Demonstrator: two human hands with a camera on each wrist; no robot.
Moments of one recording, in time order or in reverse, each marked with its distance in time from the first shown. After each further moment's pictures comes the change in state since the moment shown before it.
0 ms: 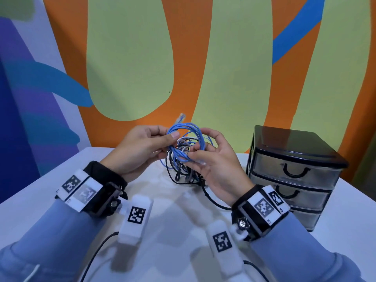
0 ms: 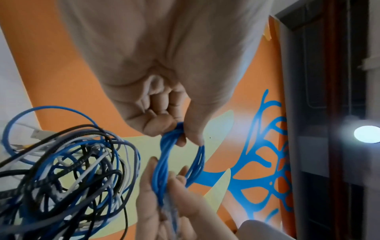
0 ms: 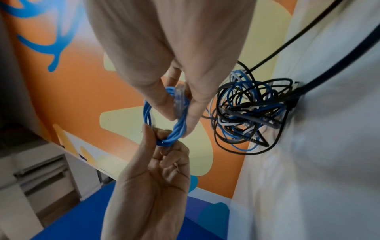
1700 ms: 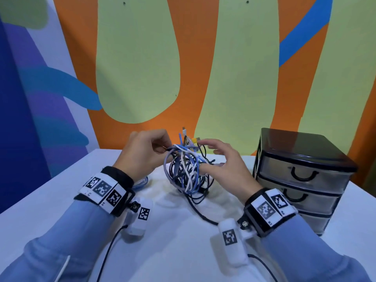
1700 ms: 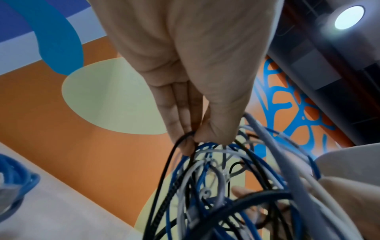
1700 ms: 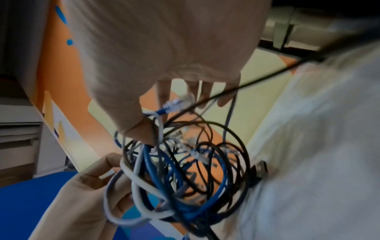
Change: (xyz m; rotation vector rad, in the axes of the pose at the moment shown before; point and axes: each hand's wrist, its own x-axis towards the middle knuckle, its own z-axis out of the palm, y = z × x) left_hand 0.011 -0.026 -0.035 0.761 0.119 0.465; right_hand 0.006 0.001 -0.031 -0.856 0.013 -0.091
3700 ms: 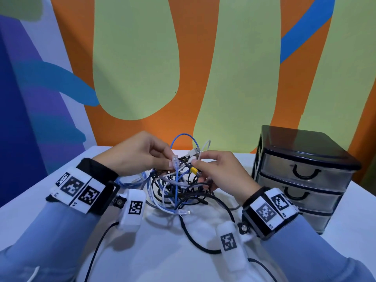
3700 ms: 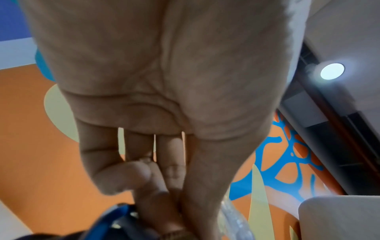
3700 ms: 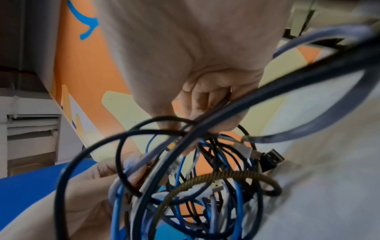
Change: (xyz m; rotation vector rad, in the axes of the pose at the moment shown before) left_hand 0.000 0.028 -0.029 -0.162 -0.522 -0.321; right_hand -0.003 -0.010 0.009 0.097 -0.117 0.232
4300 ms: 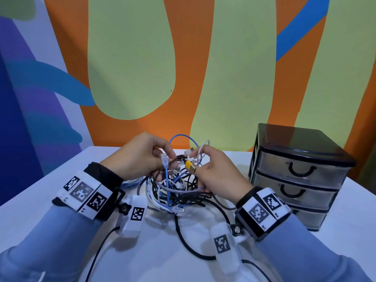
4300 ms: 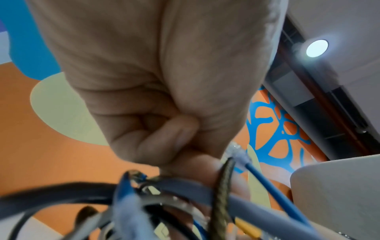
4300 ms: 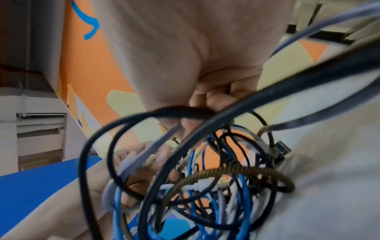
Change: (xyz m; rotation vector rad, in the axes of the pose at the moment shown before) left_hand 0.005 0.008 0.020 -0.009 0.118 -0.080; right_hand 0.006 0.013 0.003 -0.181 0.010 -0.118
